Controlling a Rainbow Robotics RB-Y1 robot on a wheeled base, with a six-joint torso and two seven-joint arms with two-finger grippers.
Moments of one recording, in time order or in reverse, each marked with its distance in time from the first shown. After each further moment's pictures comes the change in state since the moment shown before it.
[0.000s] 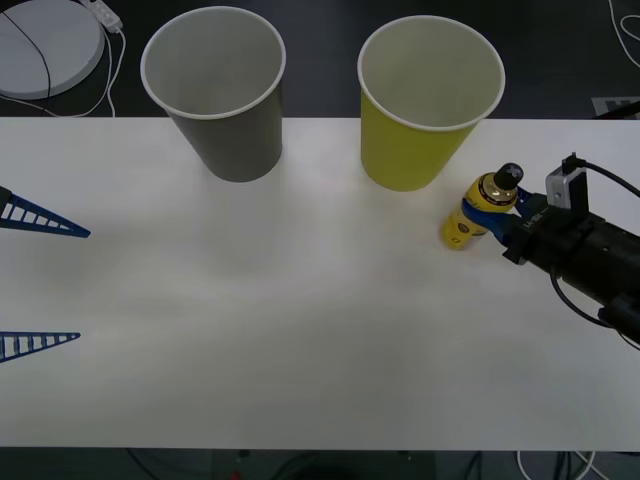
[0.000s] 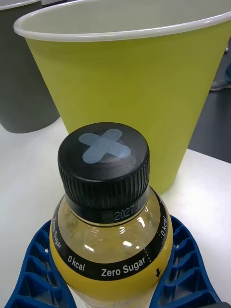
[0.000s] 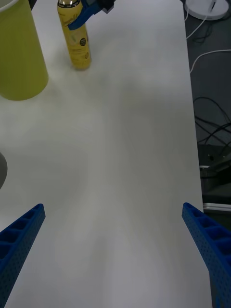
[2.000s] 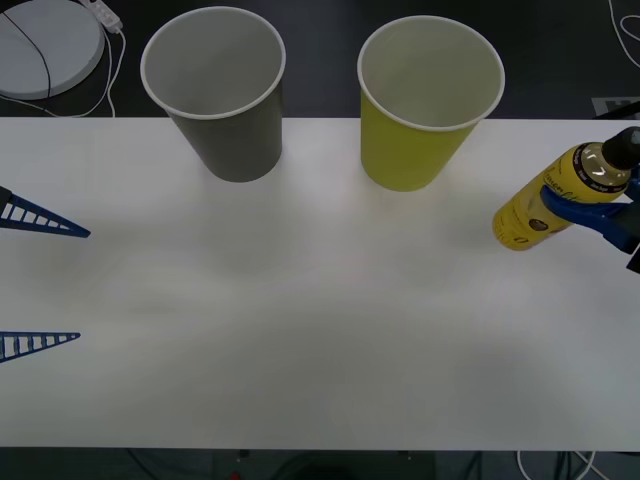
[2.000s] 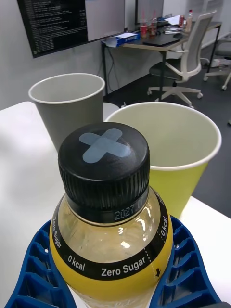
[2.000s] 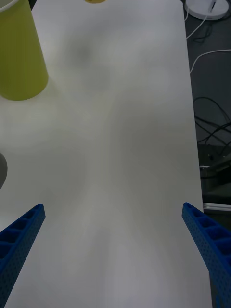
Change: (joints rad) right arm 0.461 -0.287 -0.459 -0.523 -0.179 -0.137 -0.144; left arm 0.000 0.000 0.000 0.000 0.000 0.000 0.000
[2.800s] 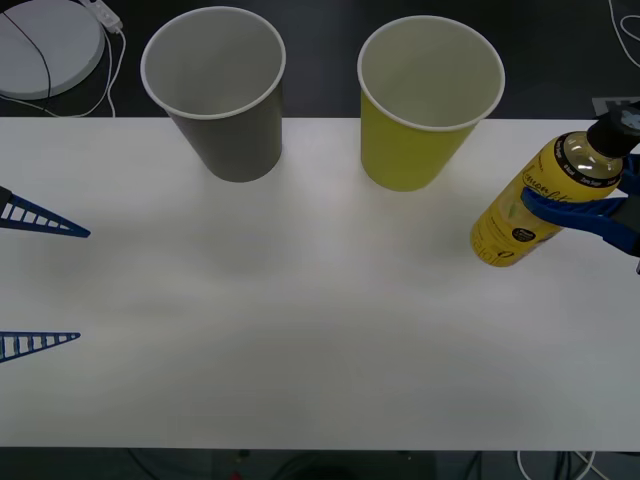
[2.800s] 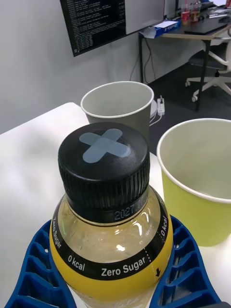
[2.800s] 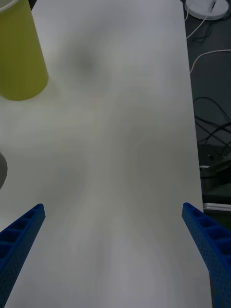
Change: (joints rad) right arm 0.050 -0.093 -0.144 -0.201 0.107 -0.044 -0.335; left arm 0.000 0.000 0.000 0.000 0.000 0.000 0.000
